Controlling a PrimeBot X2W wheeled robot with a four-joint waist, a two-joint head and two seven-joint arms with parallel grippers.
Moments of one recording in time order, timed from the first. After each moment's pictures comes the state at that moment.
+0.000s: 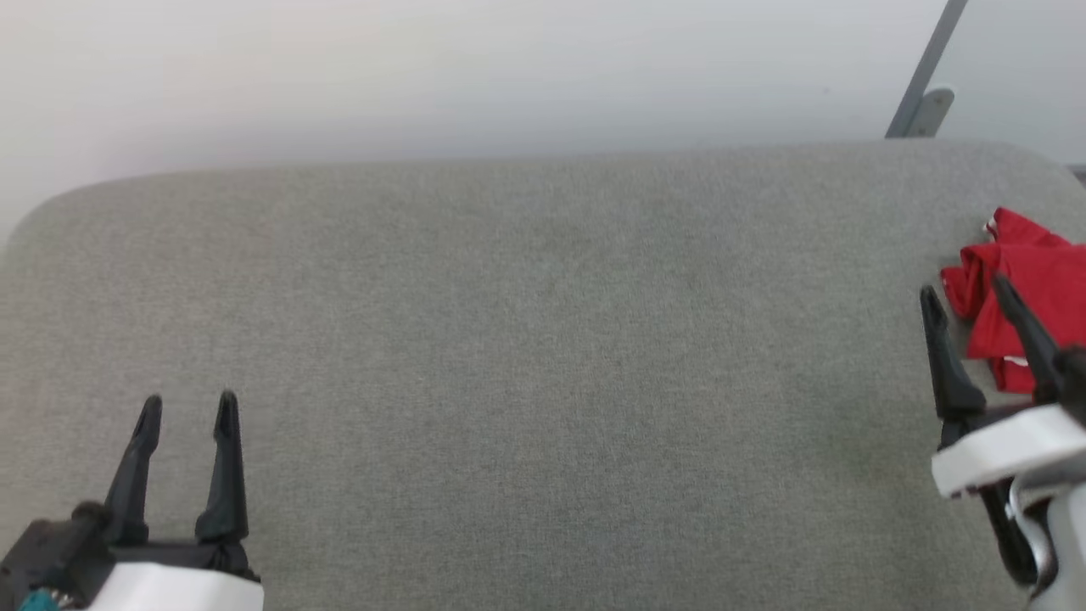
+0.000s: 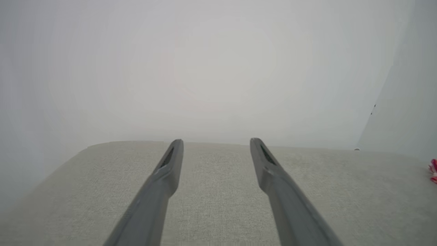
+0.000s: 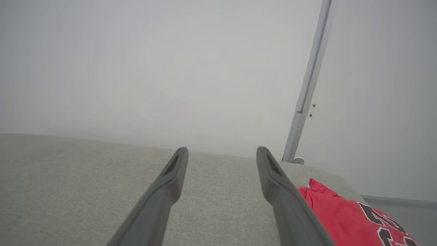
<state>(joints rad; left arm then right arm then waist) 0.06 0.22 0.06 -0.02 -0.33 -0.13 -0.26 -0.27 -0.35 0.05 0.32 0.30 0.13 -0.26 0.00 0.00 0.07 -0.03</state>
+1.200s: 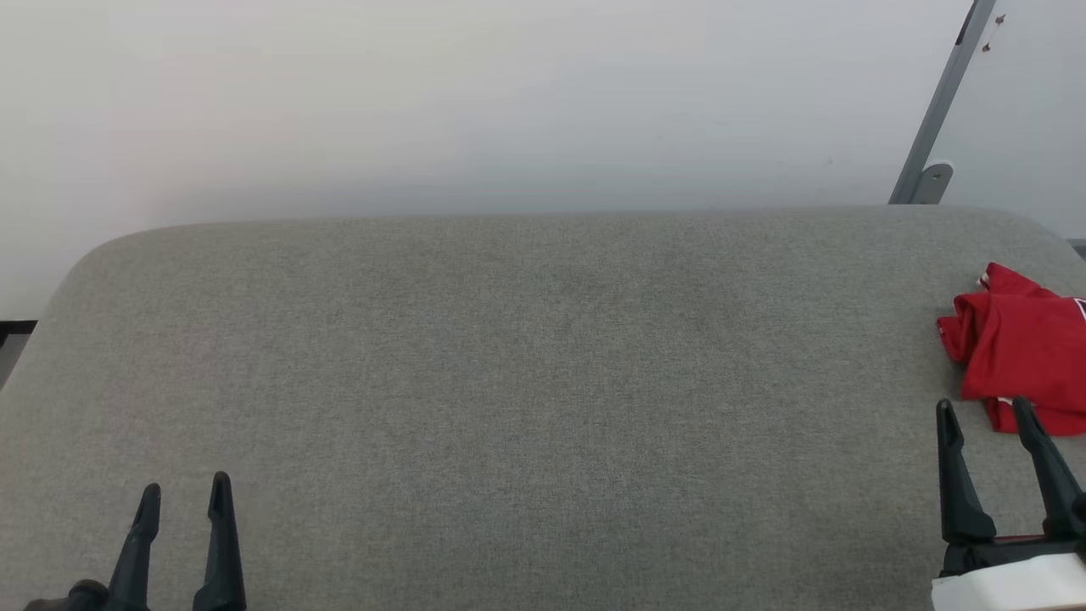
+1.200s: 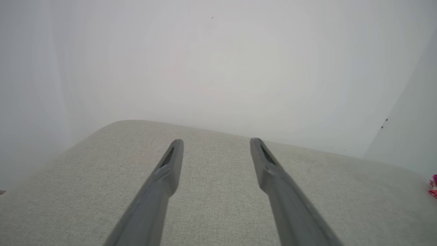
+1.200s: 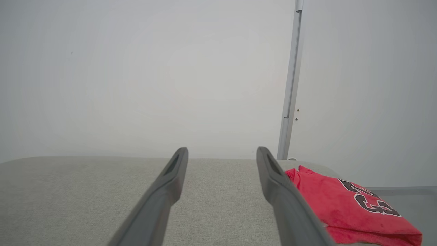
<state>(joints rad) 0.21 0.16 0.11 -0.01 -0.37 -0.13 -0.26 0.10 -0.16 -0.13 0.01 0.20 0.13 -0.26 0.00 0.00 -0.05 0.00</state>
